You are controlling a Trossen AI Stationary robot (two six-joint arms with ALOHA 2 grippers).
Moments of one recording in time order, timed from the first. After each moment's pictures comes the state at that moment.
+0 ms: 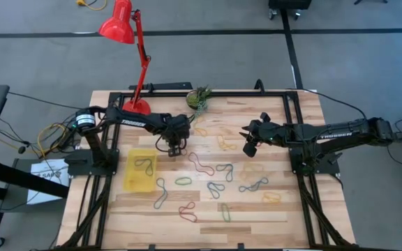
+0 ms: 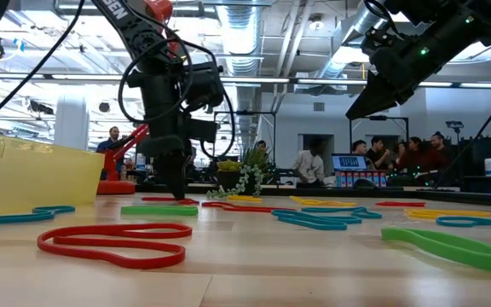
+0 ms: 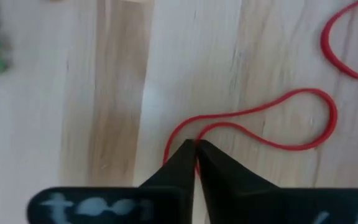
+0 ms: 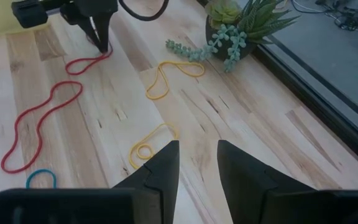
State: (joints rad) left arm 0.30 1.82 0.98 -0.45 0.01 0.14; right arm -0.05 1.00 0.56 -0.22 0.40 0.15
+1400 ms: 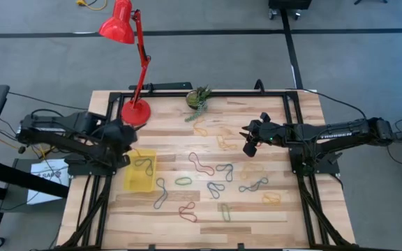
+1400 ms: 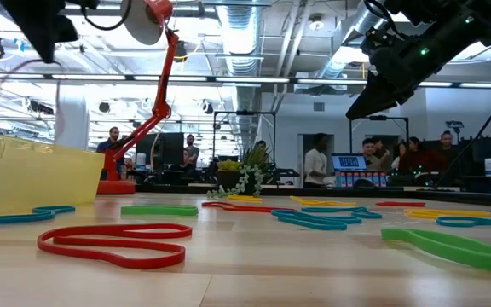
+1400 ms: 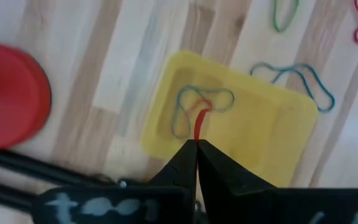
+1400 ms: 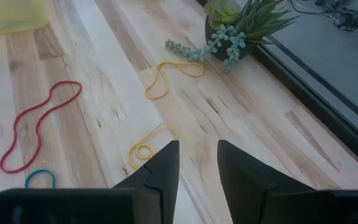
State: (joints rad) left arm -0.10 0.95 1.10 -1.42 -0.08 -0.42; right arm -0.05 1.00 0.56 -0.22 0.40 0.15
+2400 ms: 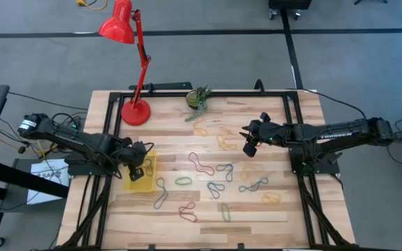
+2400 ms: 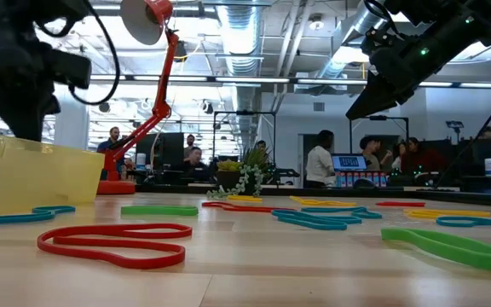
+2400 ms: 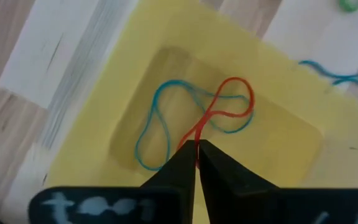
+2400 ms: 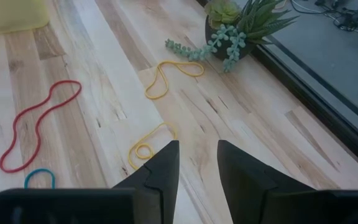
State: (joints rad) left arm -0.22 0.95 0.57 -0.90 -0.12 -0.70; right arm -0.05 1.00 0.56 -0.22 0.40 0.15
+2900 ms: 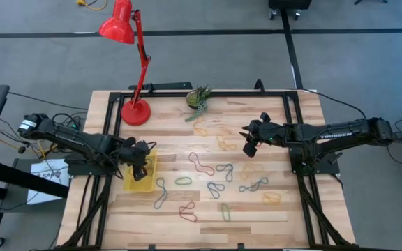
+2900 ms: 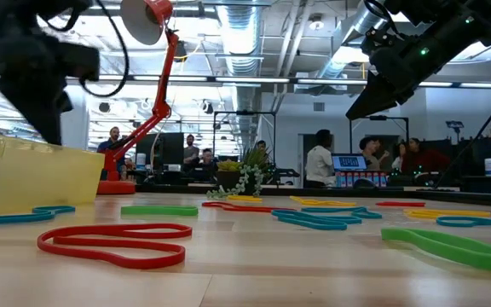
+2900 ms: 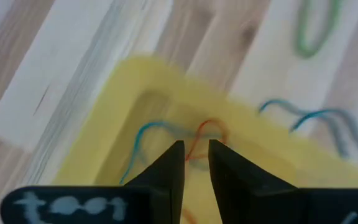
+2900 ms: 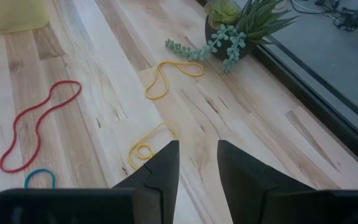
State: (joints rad) left arm -0.22 0.95 0.58 -0.76 -0.16 -0.64; right arm -0.05 1.00 0.56 -0.22 0.40 0.15
